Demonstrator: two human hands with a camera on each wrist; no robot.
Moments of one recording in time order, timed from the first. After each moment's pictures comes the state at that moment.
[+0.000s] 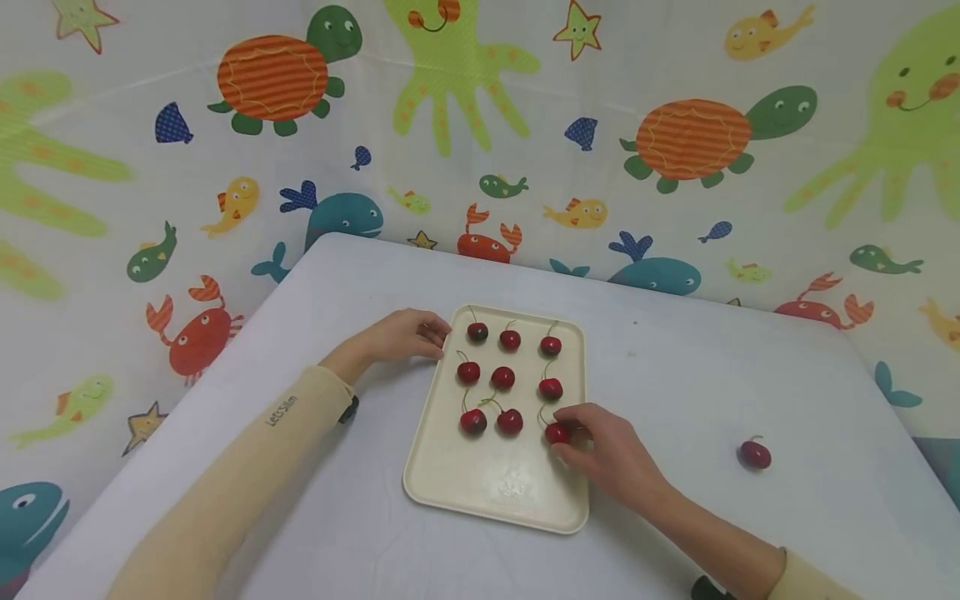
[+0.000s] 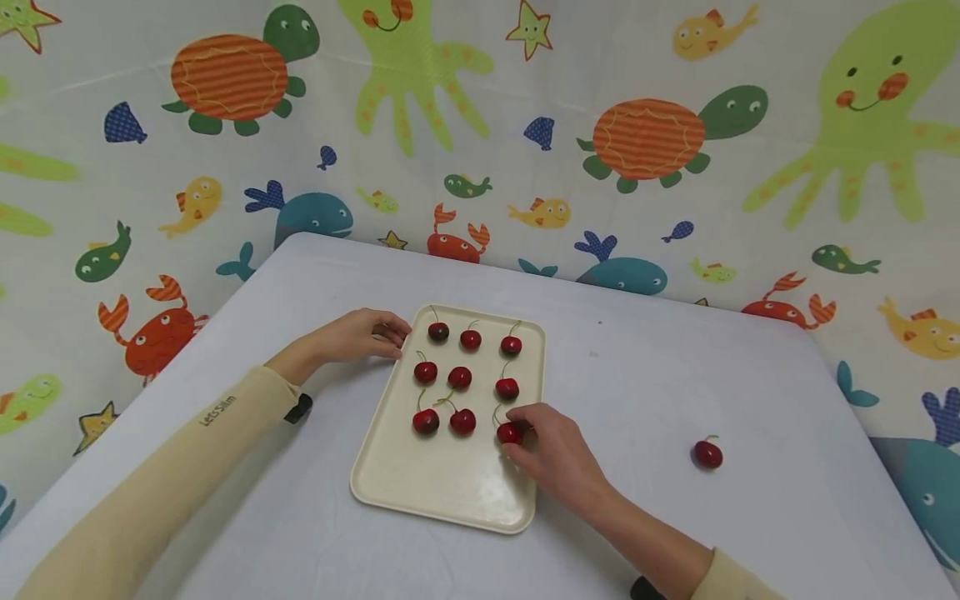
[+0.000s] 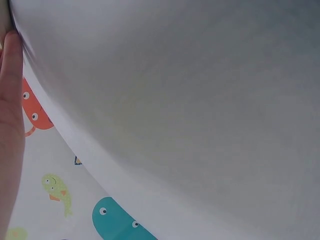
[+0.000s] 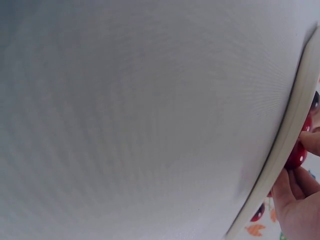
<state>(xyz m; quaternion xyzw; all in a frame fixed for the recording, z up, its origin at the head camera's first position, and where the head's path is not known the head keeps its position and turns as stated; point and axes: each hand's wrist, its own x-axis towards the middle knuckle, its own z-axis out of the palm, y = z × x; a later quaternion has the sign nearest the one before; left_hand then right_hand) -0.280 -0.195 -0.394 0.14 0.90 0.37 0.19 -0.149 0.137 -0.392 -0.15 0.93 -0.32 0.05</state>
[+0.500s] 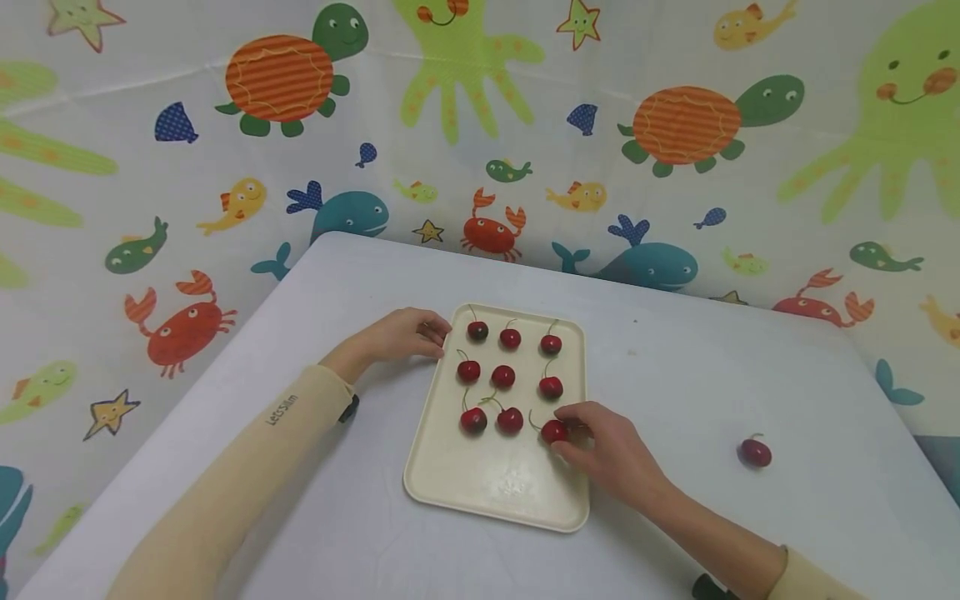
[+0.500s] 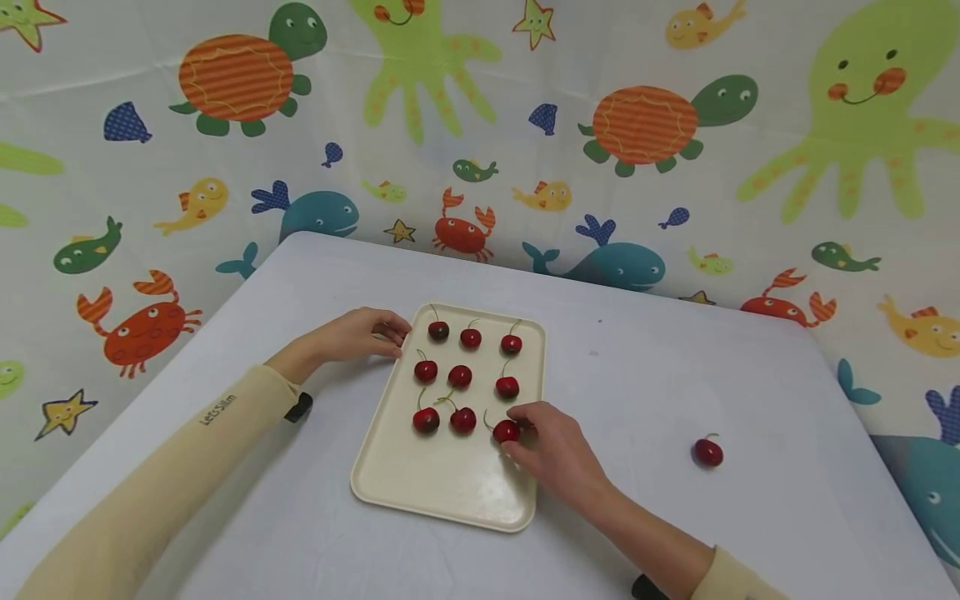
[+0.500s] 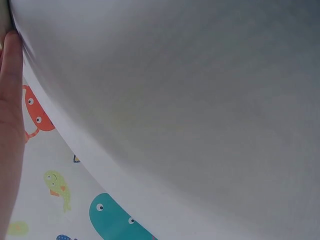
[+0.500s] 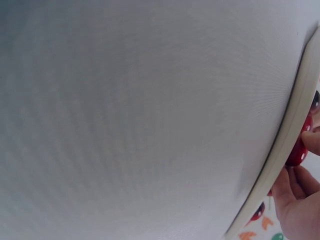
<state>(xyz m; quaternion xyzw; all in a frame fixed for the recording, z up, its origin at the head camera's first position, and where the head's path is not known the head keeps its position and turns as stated) -0.206 -0.176 -0.391 0.11 0.90 0.38 0.17 -0.100 0.165 -0.391 -0.20 0.92 -0.32 0.04</state>
